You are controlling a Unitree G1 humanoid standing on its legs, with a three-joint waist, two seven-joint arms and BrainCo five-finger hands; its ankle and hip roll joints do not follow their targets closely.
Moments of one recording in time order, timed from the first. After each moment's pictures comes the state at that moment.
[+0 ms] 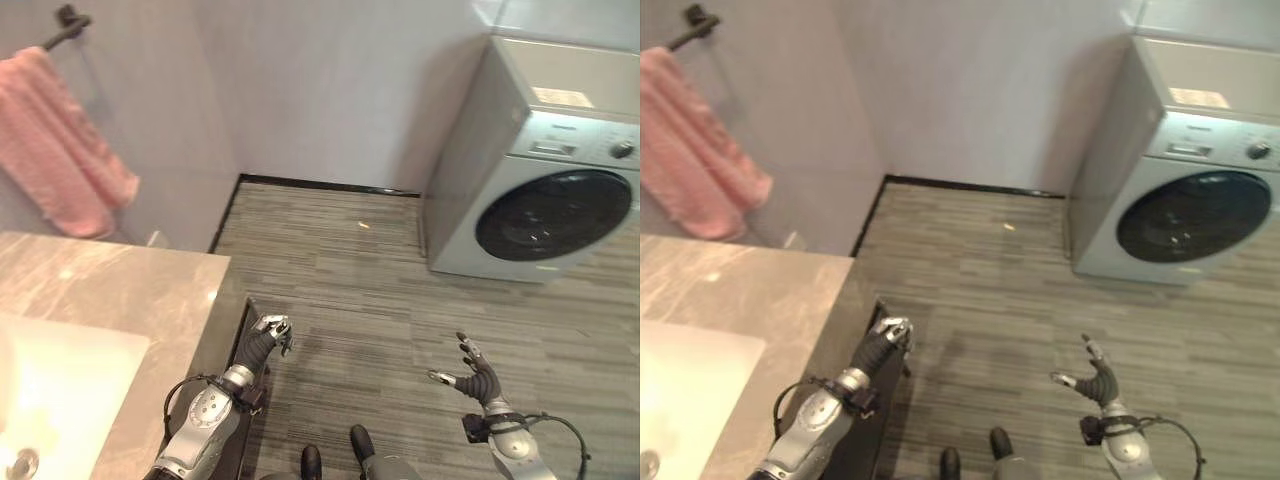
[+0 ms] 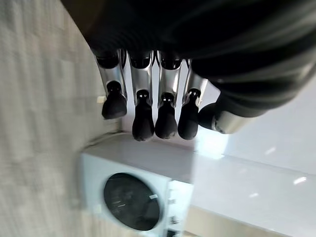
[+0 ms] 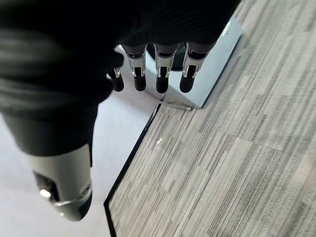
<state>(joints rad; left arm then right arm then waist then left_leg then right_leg) 0.05 0.43 -0.43 0.21 -0.52 -0.28 -0.07 0.17 -0.43 0.17 0.42 0.01 -0.26 -0.21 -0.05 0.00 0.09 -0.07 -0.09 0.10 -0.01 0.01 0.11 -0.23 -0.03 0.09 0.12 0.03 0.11</state>
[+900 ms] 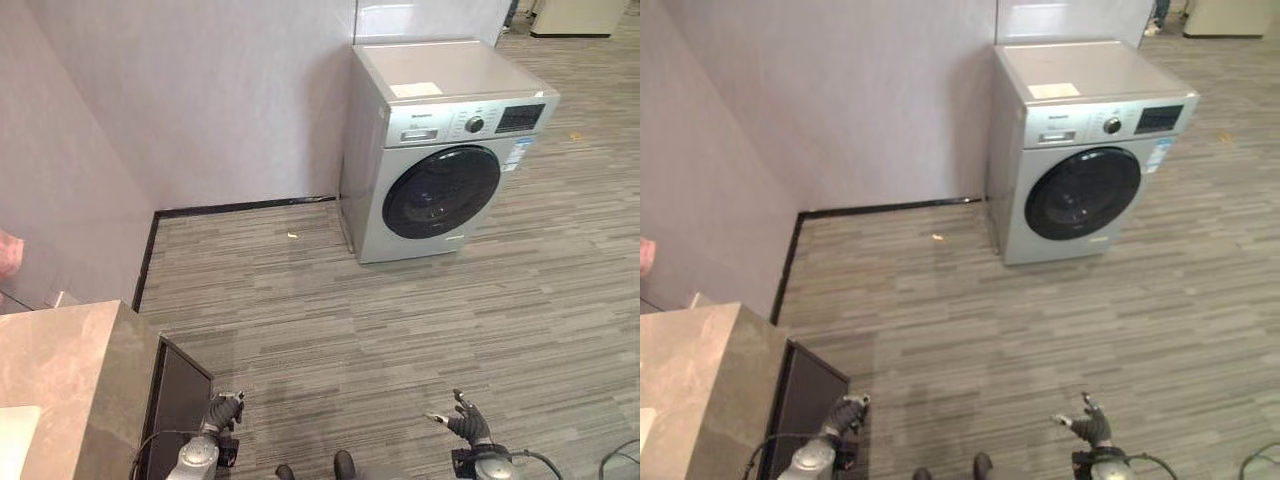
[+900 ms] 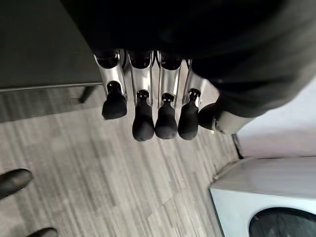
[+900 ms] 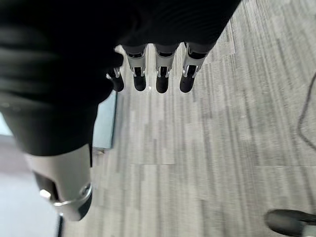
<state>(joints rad) -0.03 0.25 -0.26 0.96 -0.19 -0.21 0.11 0.08 -0.34 0.19 0.85 0.22 -0.24 -0.17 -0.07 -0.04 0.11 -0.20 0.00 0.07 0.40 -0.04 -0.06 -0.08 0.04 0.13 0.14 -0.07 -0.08</state>
